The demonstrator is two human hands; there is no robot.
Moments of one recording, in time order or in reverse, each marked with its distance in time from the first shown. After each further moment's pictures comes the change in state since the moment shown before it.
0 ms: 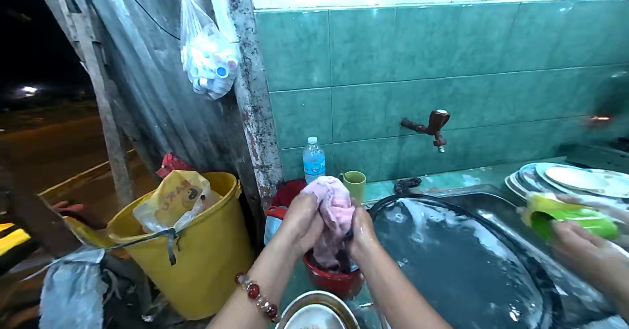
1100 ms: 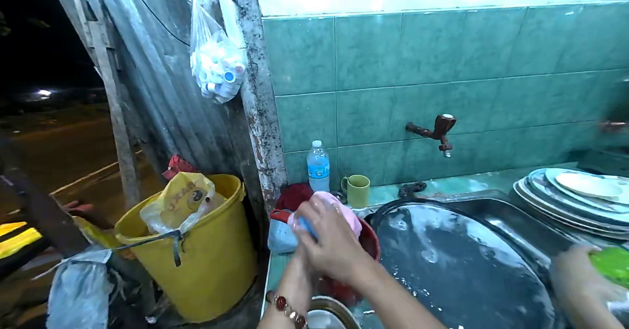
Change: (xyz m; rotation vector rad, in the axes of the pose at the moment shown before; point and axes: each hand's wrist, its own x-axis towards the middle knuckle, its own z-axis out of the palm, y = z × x) left_hand -0.050 -0.043 -0.025 -0.105 0.077 -0.040; right_hand -0.044 -0.027 0.021 -1.256 -0.634 -0.940
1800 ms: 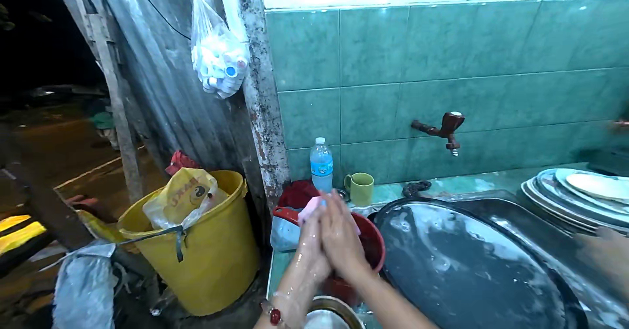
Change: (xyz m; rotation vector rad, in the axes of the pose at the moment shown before) left_hand 0.037 0.008 0.027 -0.175 0.094 -0.059; right_hand -0.001 0.024 0.036 0.258 0.165 0.446
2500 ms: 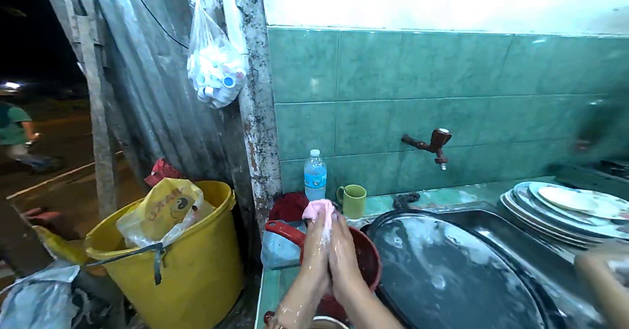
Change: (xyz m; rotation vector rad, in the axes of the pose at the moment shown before) left_hand 0.016 -0.008 0.002 0.298 -0.047 0.251; right_hand 0.000 -0.015 0.001 0.609 0.152 0.321
